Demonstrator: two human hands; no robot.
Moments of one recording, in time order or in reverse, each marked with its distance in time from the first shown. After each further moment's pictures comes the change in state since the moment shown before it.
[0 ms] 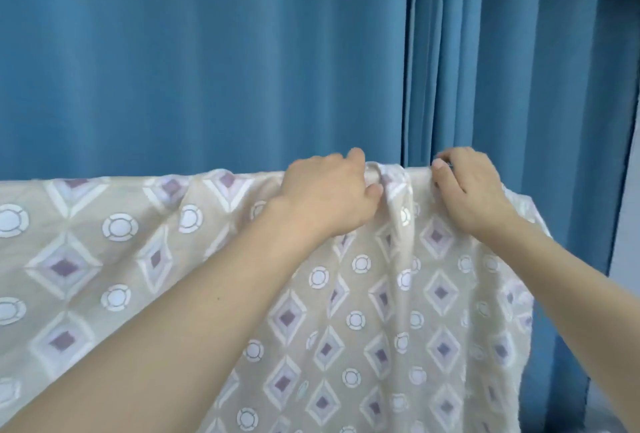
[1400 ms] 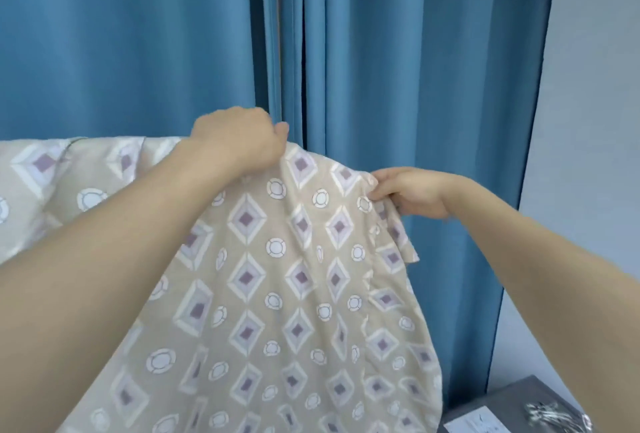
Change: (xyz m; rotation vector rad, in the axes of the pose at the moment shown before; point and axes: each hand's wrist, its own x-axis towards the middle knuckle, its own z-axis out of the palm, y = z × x) left_hand 0.144 0.172 0.058 0.027 -0.101 -0.287; right_hand 0.020 0.251 -0.044 0.736 -1.008 0.476
